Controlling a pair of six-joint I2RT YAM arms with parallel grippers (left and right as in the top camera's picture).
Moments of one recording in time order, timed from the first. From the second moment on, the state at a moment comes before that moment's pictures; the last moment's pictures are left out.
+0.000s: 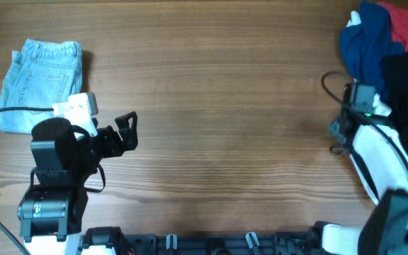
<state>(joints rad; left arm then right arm) 0.02 0.77 0.85 -0.70 0.23 -0.28 -0.19 1.46 0.86 -0.61 0.38 0.54</state>
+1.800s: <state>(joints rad) 0.02 0.77 0.85 -0.72 0.23 -0.28 0.68 1.25 1.20 -0.60 0.49 0.49</state>
